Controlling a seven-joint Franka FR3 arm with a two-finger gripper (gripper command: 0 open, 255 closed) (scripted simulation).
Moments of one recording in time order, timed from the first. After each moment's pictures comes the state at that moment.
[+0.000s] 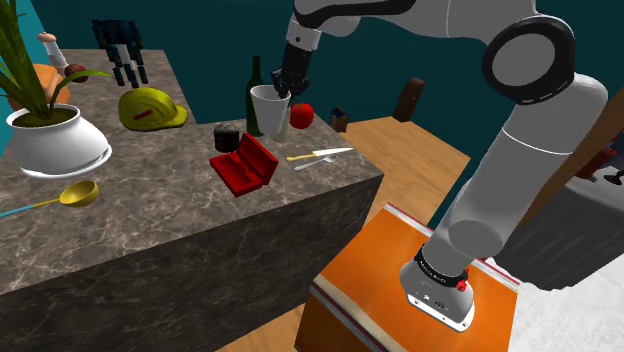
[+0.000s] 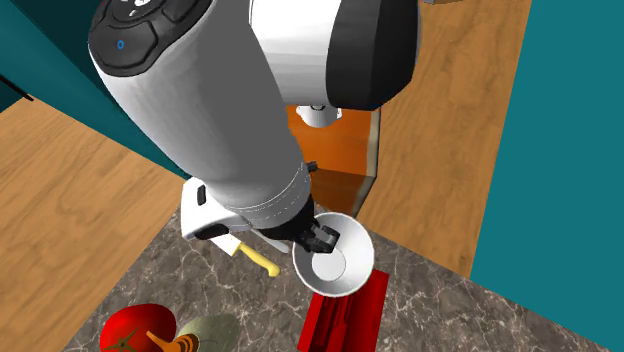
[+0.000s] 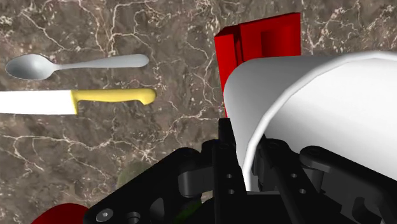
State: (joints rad) arm 0.07 0.04 -0.05 -1.76 0.21 1.87 0.28
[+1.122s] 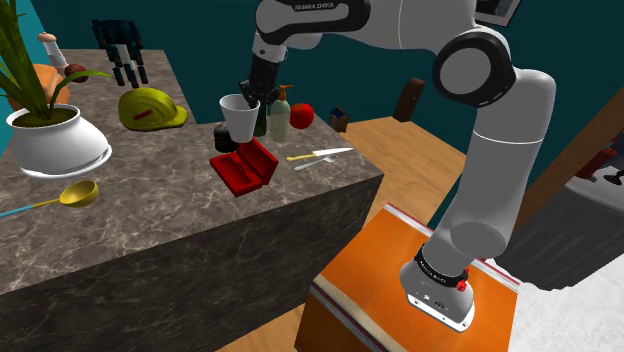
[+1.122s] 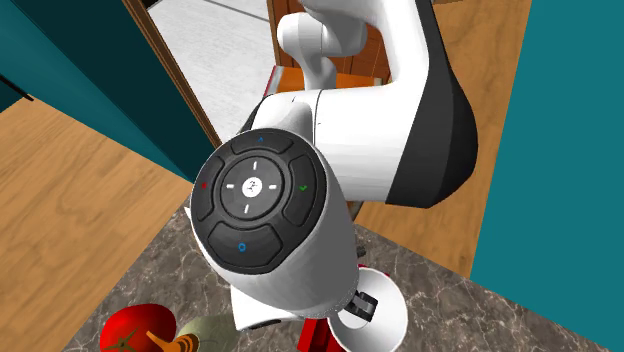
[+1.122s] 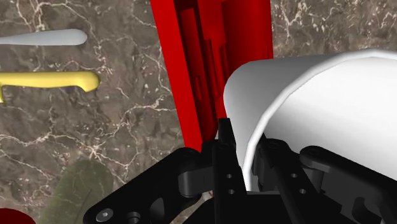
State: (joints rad) arm 0.13 0.28 -0.01 -1.55 0.21 1.92 0.37
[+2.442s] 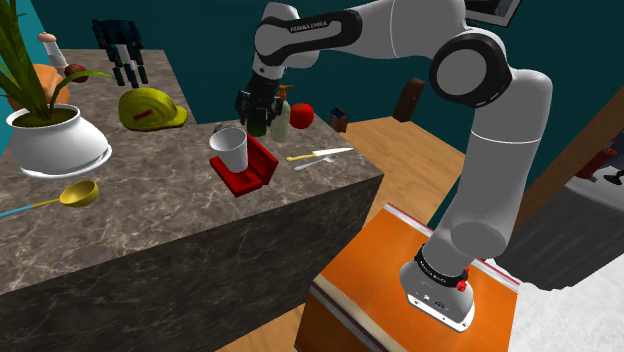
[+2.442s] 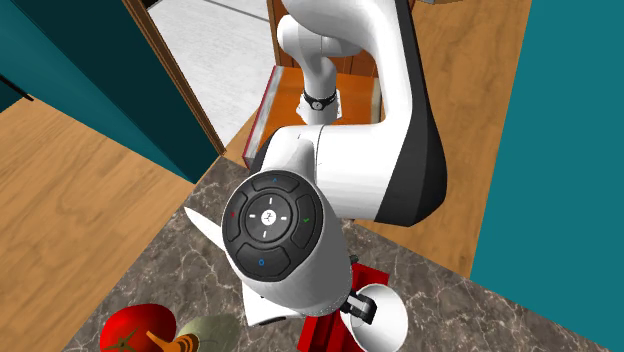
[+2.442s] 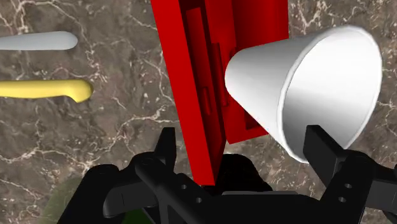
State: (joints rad) arm 0.13 0.29 -0.01 -1.65 0.22 2.03 0.35
